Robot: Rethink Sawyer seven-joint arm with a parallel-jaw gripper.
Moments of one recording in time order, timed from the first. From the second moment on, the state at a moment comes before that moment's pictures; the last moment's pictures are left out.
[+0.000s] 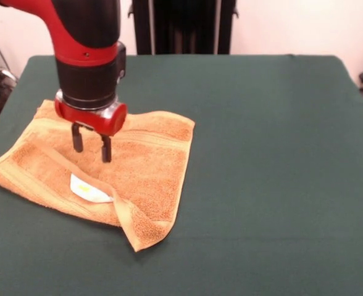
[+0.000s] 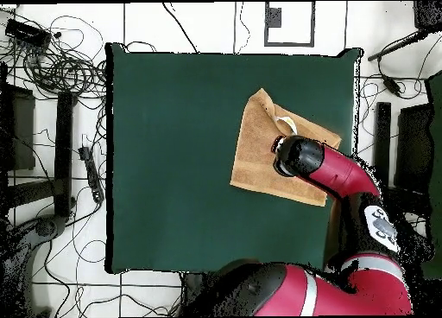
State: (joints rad) arm -0.36 -0.35 -0.12 1.41 0.08 0.44 1.71
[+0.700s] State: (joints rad) arm -0.36 -0.34 -0.12 1.35 0.08 0.44 1.71
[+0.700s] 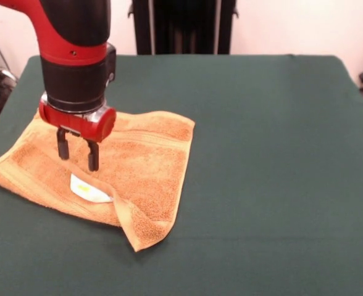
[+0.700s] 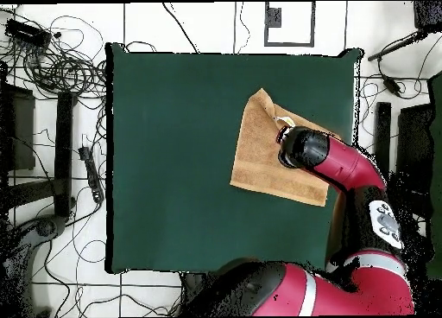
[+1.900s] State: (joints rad) arm -0.35 -0.29 -0.13 1.35 0.08 0.37 1.71
